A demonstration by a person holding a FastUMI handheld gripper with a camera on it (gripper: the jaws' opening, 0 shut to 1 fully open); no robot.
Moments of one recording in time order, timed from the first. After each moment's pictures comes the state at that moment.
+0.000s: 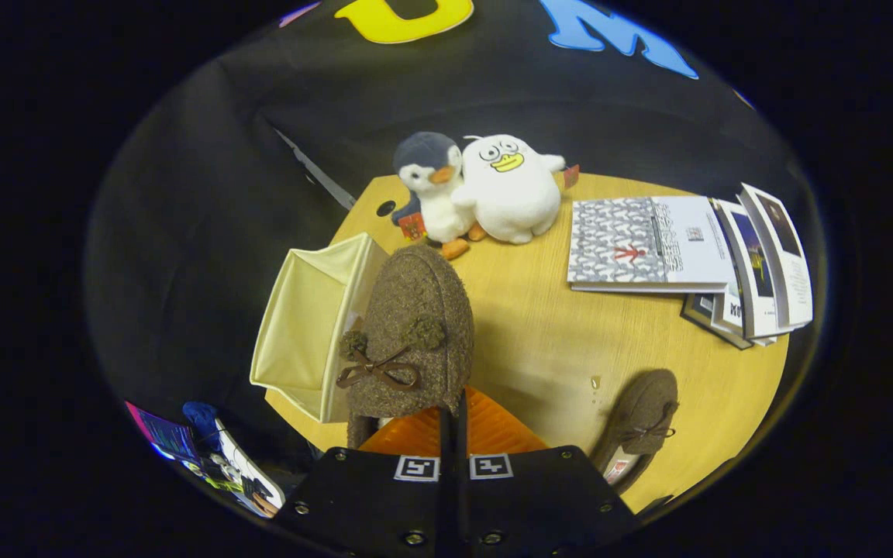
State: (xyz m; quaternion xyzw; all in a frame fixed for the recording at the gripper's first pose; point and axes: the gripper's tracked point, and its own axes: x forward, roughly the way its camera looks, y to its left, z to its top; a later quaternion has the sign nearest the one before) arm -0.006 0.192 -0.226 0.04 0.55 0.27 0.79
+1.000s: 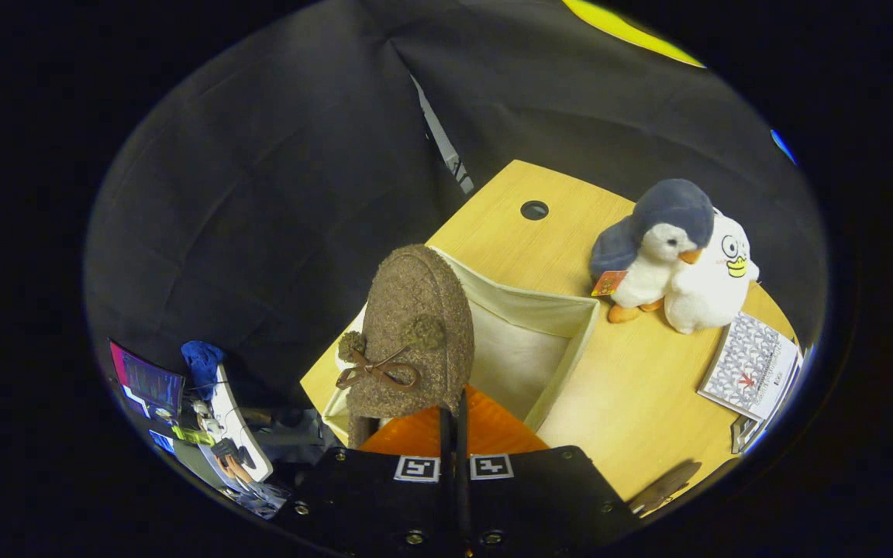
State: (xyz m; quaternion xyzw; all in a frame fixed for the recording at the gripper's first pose) arm -0.009 0.410 -0.249 -0.09 0.56 0.41 0.72
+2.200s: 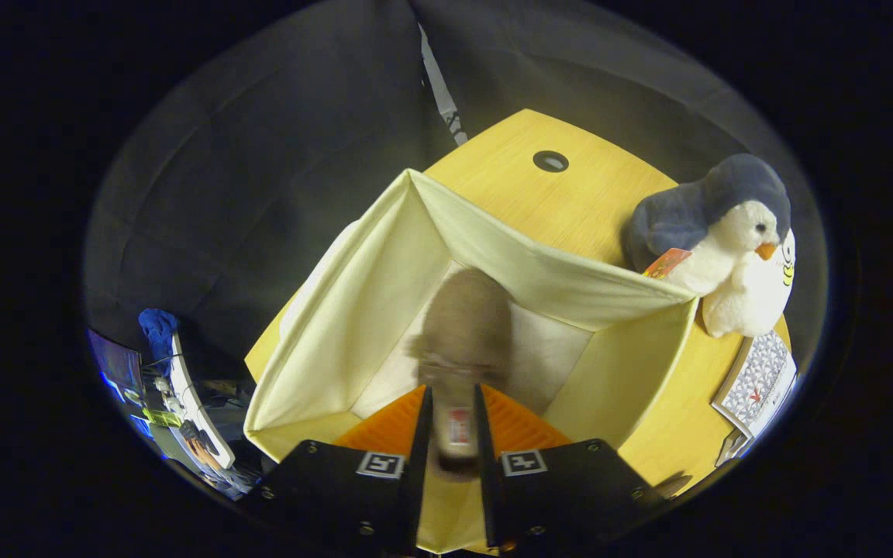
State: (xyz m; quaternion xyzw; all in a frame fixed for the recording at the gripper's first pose) arm -0.014 0.430 -0.314 -0.16 0.57 0.40 0.70
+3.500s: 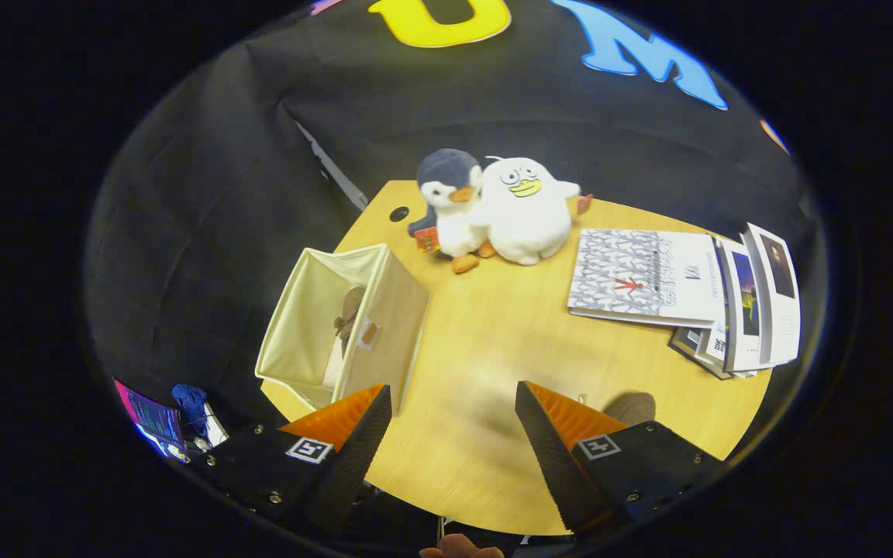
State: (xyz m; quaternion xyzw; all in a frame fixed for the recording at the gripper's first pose) arm -0.005 0.151 -0.227 0.01 0.54 0.26 0.80
